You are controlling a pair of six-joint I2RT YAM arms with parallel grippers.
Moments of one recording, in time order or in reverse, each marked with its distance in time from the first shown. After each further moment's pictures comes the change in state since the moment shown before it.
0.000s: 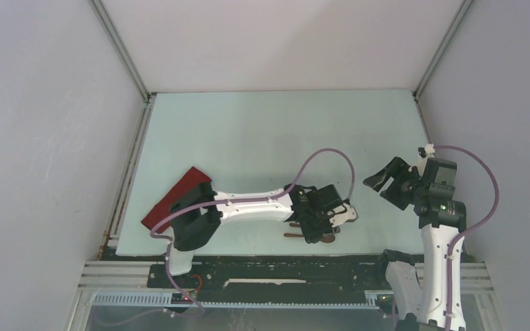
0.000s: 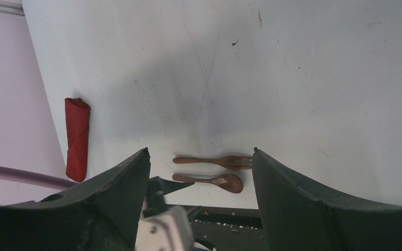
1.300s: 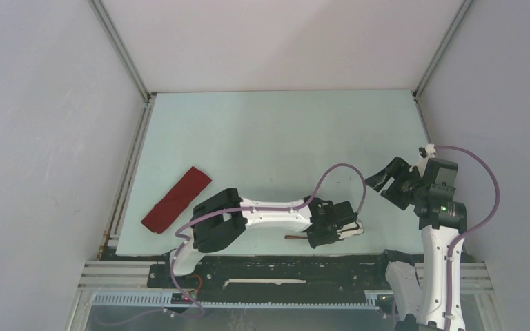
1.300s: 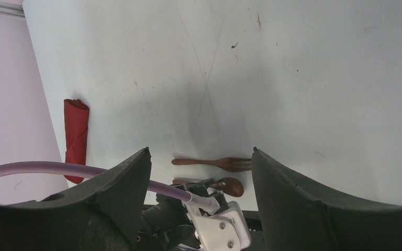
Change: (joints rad) left arm -0.089 0.209 0.144 -0.077 -0.172 0.024; right arm 0.000 -0.009 0.000 0.003 0.001 -0.007
